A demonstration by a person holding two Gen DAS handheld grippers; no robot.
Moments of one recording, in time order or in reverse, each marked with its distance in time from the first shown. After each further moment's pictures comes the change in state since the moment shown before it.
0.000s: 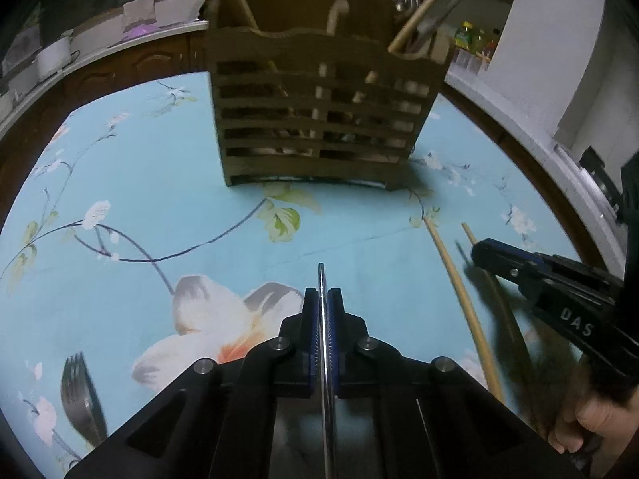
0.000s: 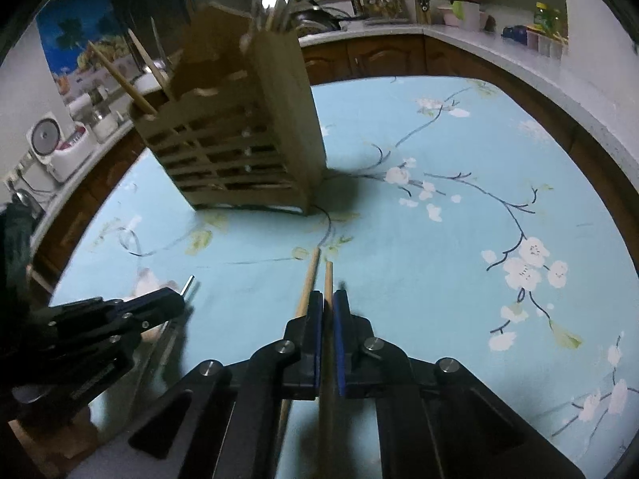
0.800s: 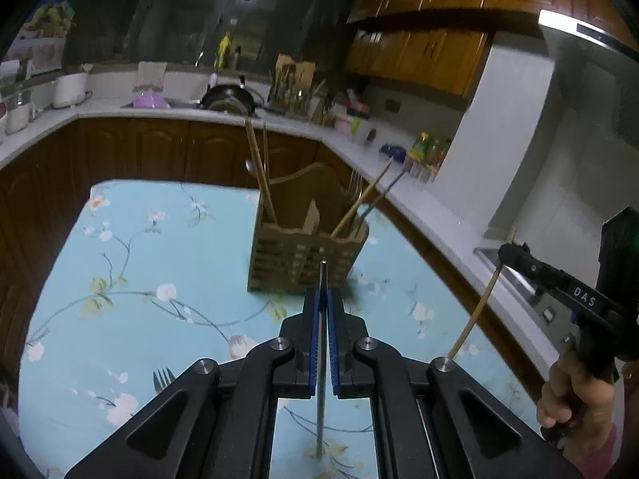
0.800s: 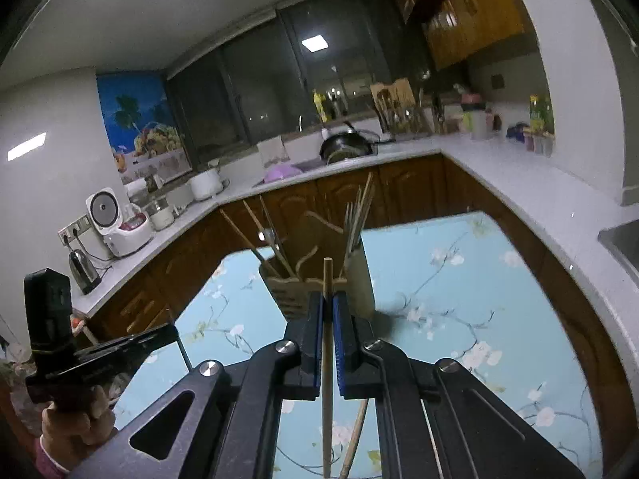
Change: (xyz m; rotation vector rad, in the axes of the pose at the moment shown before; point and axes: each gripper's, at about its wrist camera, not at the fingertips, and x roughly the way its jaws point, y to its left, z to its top) left arm -0.200 0.043 -0.027 -0.060 -0.358 -0.166; right arm -0.175 0.035 0.031 -0.022 -0.399 0.111
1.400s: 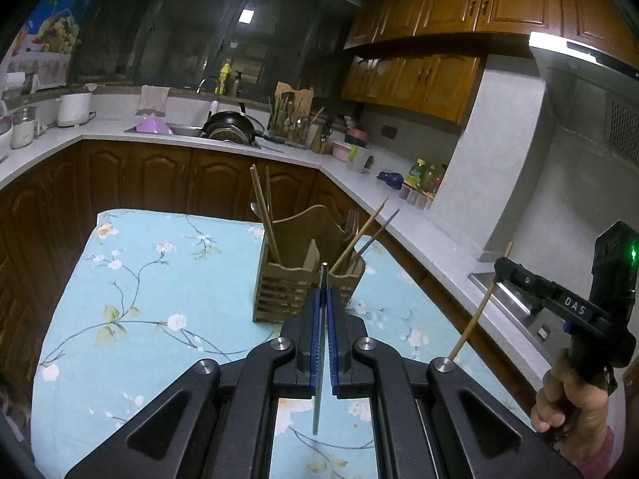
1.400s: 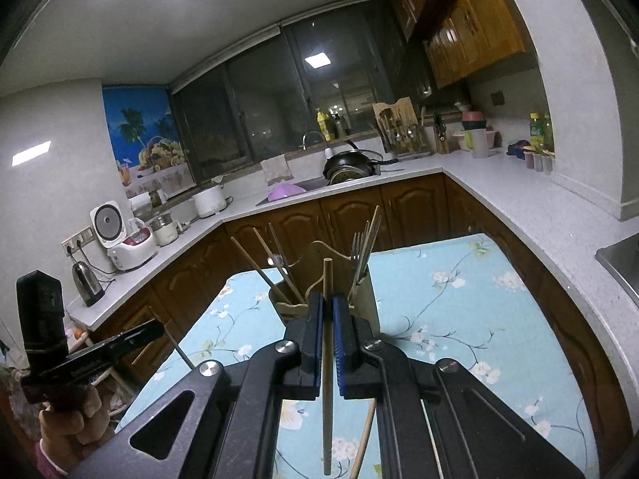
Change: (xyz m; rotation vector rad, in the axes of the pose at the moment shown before) left arm -0.016 0.005 0.006 0.008 -0.078 0.002; right arm -0.006 0.006 0.007 -0.003 -0.046 0.005
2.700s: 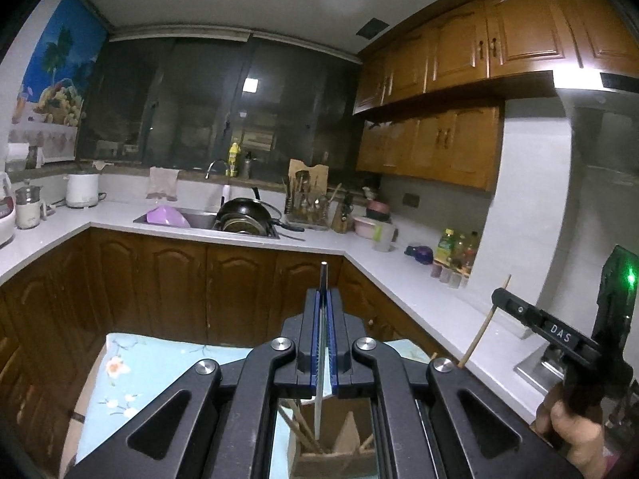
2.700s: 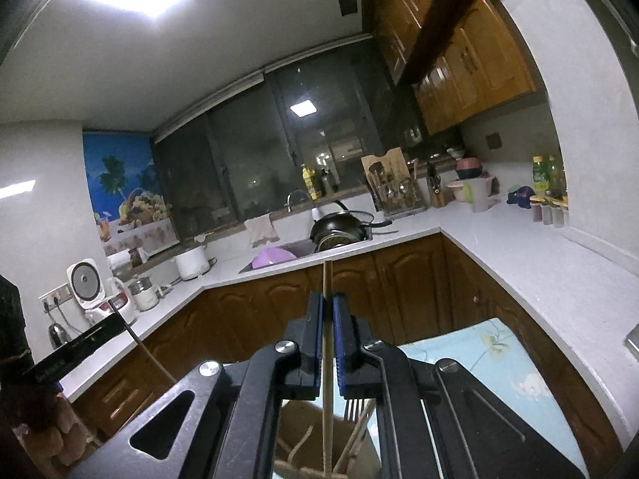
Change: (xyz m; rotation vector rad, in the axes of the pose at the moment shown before) left arm 0.116 0.011 0.101 0.092 -0.239 0.092; right arm 0.112 -0.013 0.112 0.036 -0.204 -0.052
